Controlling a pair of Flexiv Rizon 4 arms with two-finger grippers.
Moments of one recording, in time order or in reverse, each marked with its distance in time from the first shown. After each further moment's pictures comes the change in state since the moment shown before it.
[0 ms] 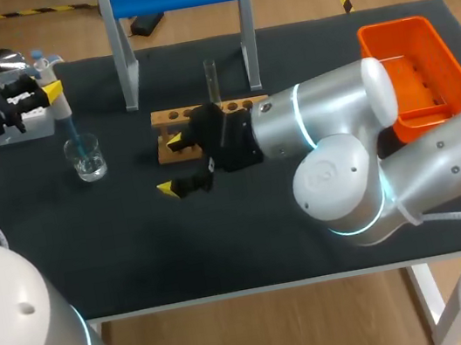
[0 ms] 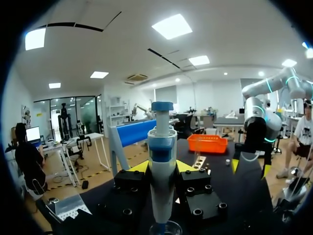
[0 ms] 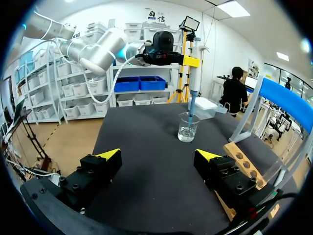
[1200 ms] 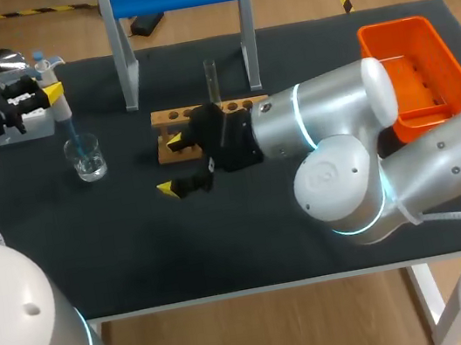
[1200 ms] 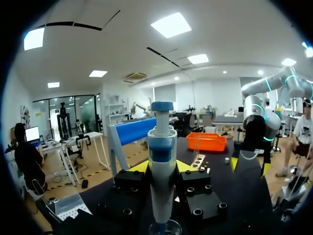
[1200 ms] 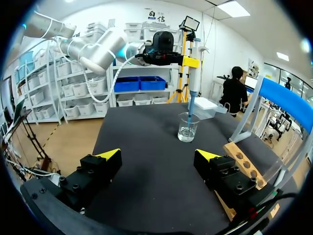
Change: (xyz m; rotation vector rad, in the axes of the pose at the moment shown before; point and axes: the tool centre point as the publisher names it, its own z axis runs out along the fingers) left arm 0.001 0.002 0.000 -0.016 0.008 0.005; right arm 0.000 0.000 0.000 0.000 0.000 0.000
